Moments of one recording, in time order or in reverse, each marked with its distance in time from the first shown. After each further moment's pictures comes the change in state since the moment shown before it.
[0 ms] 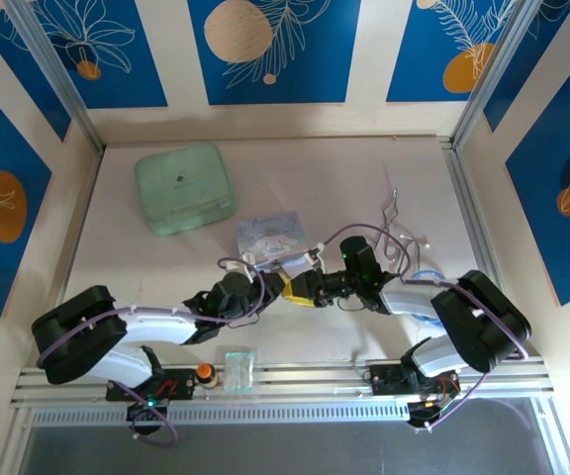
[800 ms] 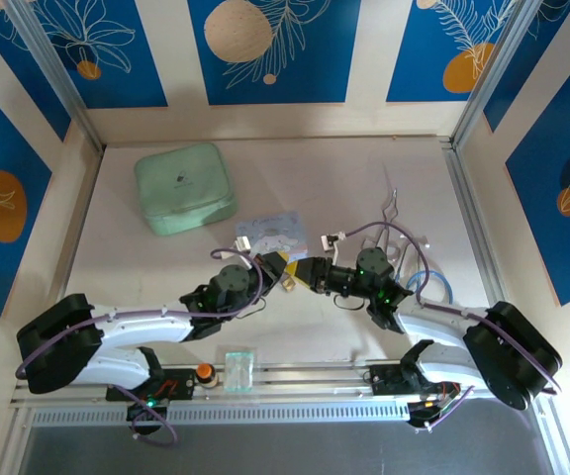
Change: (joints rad) left arm -0.034 -0.061 0.105 -0.037 -0.154 -0.010; right arm 0.056 -0.172 -0.051 0.224 0.312 0.182
